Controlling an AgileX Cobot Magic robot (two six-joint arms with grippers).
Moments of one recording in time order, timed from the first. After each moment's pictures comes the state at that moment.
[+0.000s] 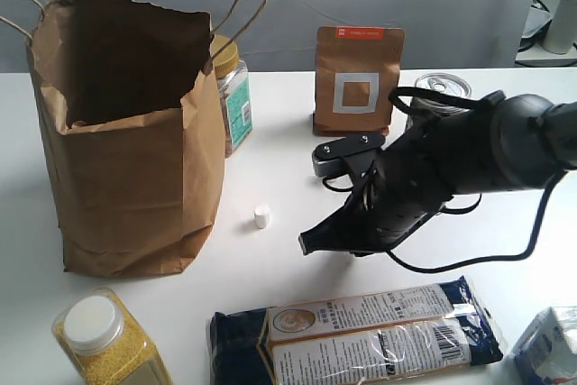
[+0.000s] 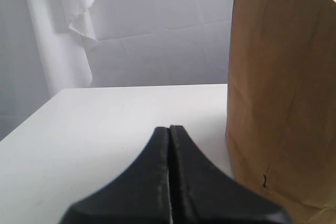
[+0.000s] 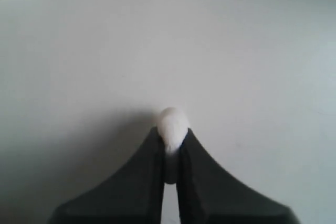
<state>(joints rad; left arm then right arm) 0.08 0.00 0.00 0.12 0.19 -0.04 0.89 1.91 -1.02 -0.20 0.43 0.42</state>
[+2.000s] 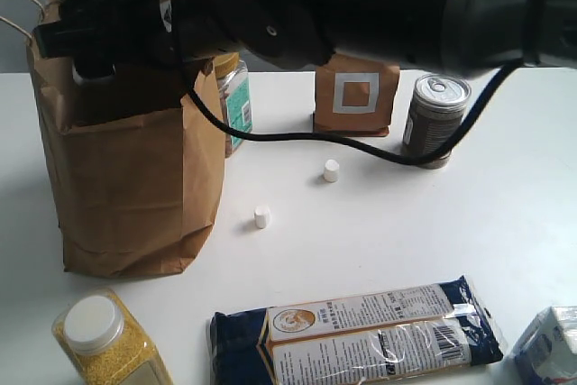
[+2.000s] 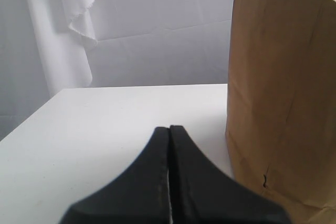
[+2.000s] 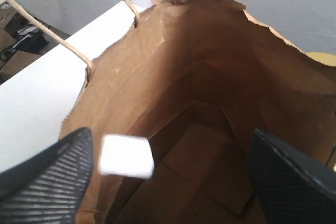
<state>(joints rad) 0.08 0.00 0.00 0.12 0.19 -0.04 1.19 1.86 -1.62 -0.34 0.38 0.59</state>
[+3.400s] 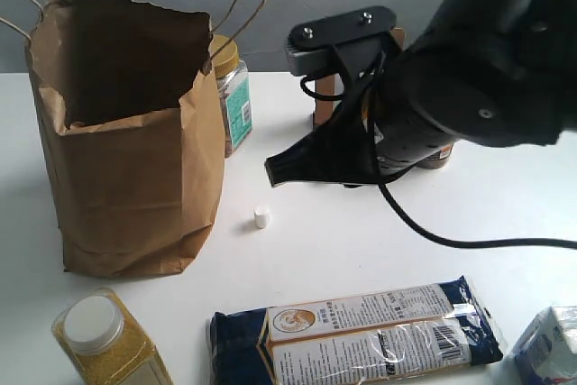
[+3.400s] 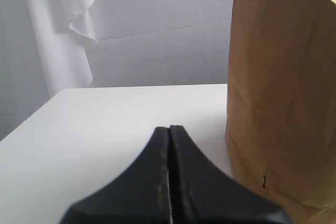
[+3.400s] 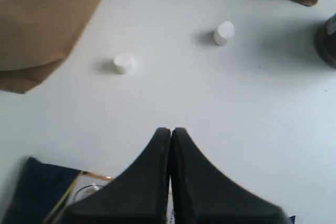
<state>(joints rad) 0.08 0.00 0.00 0.12 0.19 -0.04 1.09 1.56 -1.15 -0.40 0.77 0.67</state>
